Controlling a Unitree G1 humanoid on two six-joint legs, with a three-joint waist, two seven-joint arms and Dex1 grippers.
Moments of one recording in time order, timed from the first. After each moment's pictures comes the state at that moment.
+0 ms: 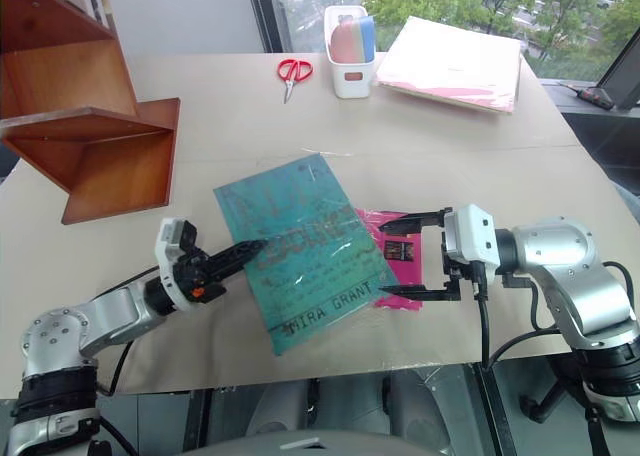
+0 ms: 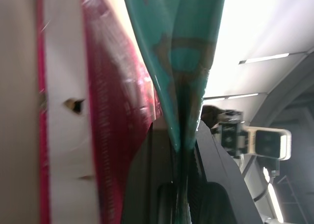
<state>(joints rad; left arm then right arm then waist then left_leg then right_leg) -0.12 0.61 0.41 0.04 -1.73 1.28 -0.36 -0.27 -0.75 0.04 -0.38 0.52 0.19 1.25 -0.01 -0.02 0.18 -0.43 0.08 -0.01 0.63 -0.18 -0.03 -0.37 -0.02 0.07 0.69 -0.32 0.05</state>
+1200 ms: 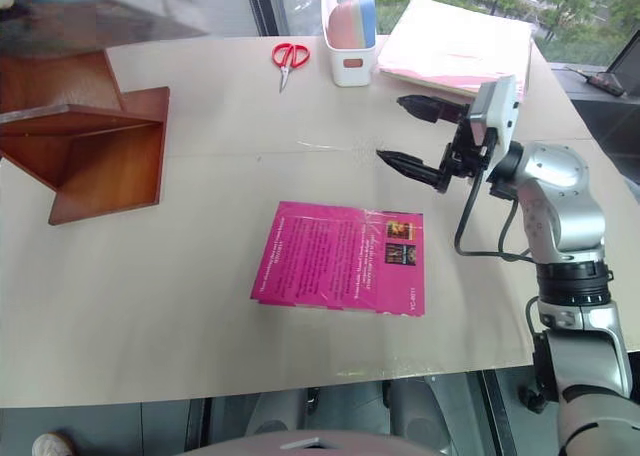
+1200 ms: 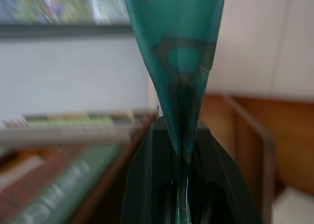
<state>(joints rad) -1.28 1.49 -0.28 0.19 0.27 0.19 -1.42 -0.70 -0.54 -0.05 0.03 0.53 0.13 1.10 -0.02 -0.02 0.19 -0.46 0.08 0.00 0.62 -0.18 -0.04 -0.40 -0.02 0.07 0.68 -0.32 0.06</state>
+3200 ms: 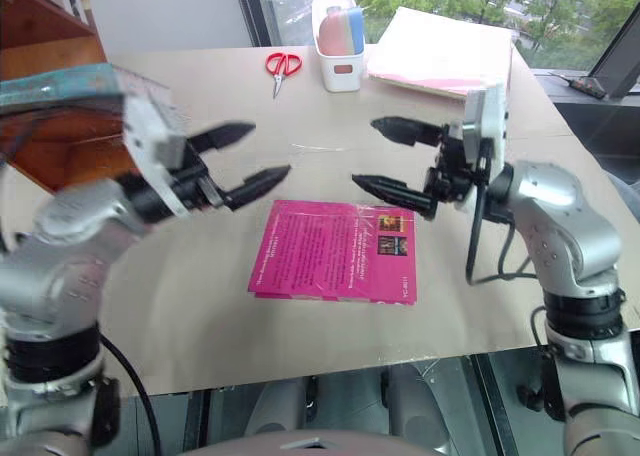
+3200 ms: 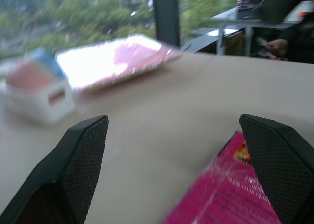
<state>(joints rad) -0.31 0.62 0.22 -0.50 -0.52 0.68 -0.63 -0.47 -0.63 -0.10 -0.37 0.73 0.50 0.95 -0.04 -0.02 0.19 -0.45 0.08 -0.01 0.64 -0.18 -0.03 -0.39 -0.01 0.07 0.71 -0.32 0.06</state>
